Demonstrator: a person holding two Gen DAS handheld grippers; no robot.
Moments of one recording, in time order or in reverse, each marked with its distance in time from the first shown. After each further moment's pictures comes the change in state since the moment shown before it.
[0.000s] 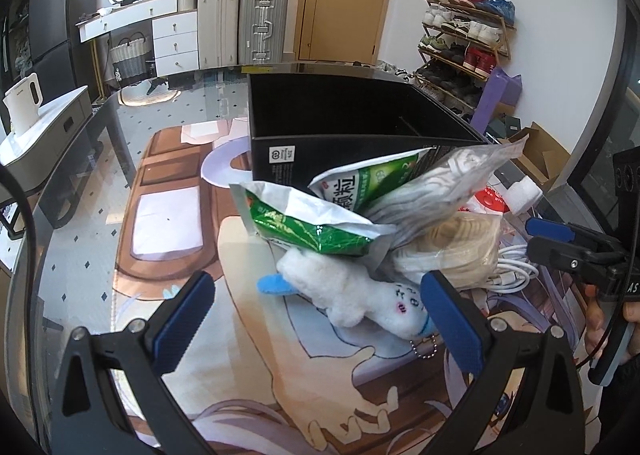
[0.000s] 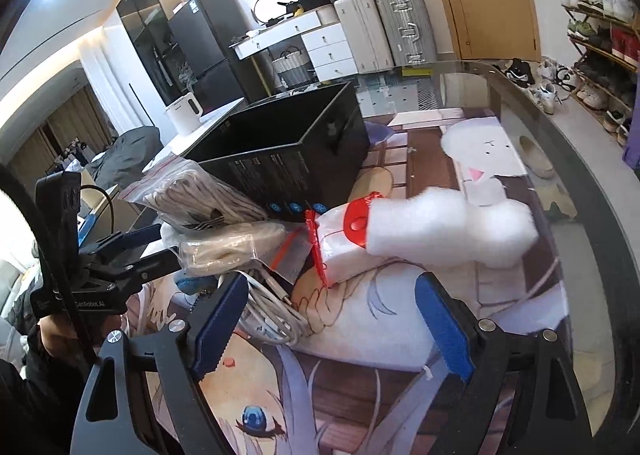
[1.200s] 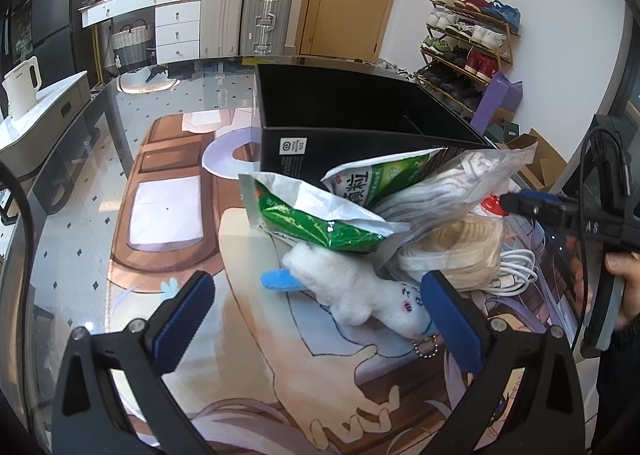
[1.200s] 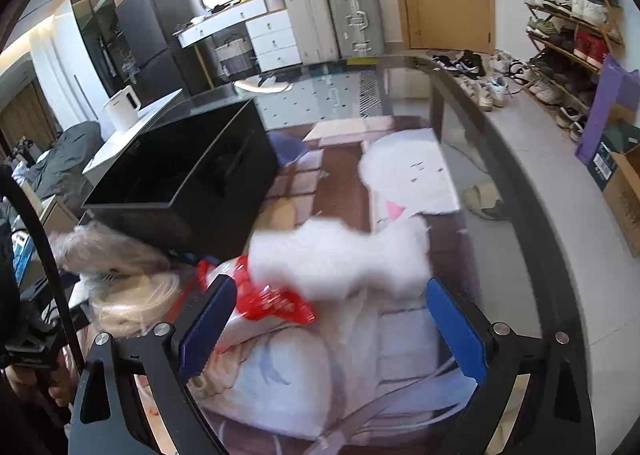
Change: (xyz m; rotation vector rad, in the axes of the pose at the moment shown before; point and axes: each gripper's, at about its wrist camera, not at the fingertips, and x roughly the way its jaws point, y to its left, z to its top) left arm 0.006 0.006 -0.005 -0.034 0.016 -0.020; right arm 0.036 -0.028 0.043 -0.013 0.071 -0.212
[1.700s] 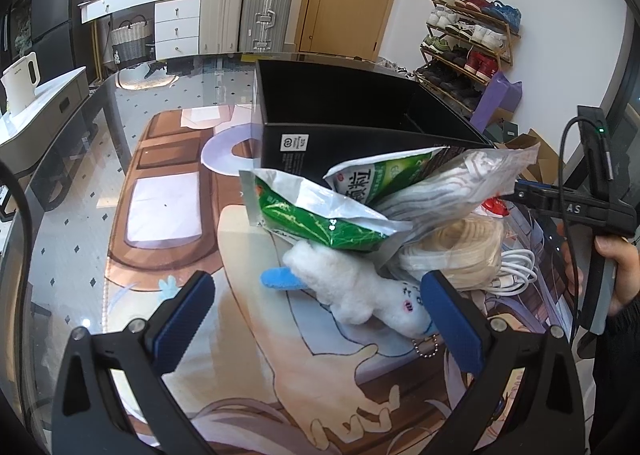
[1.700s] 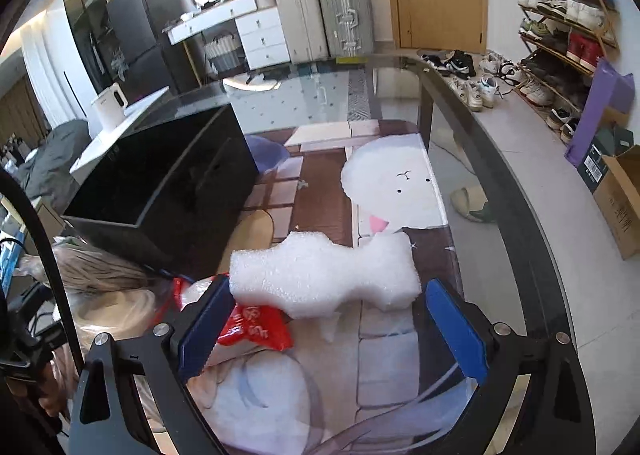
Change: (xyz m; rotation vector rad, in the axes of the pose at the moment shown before) left arm 0.000 0.004 0.001 -0.006 0.010 -0.006; right arm 0.016 -0.015 0.018 0.003 0.012 -0.065
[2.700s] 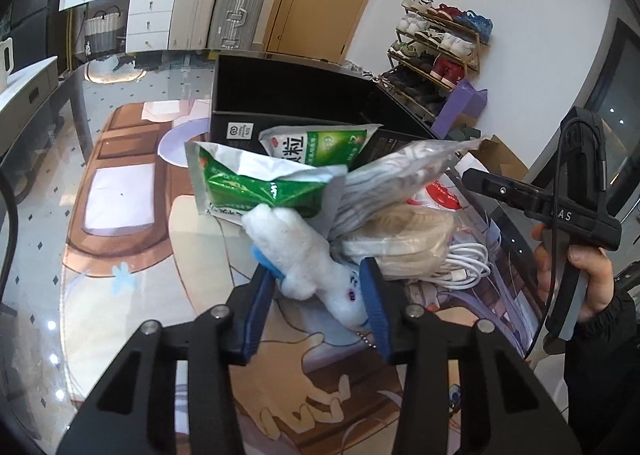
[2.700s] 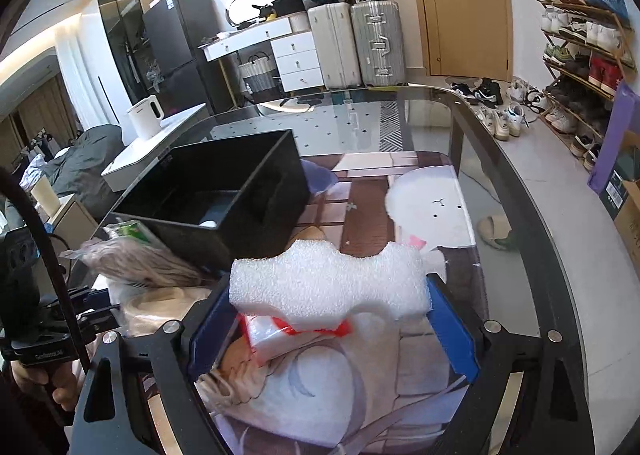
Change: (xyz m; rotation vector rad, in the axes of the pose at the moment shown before) left arm -0.013 -0.009 -0.007 -0.022 -0.004 -0.166; right arm -0.042 0.023 -0.013 -0.048 -0.124 0.118
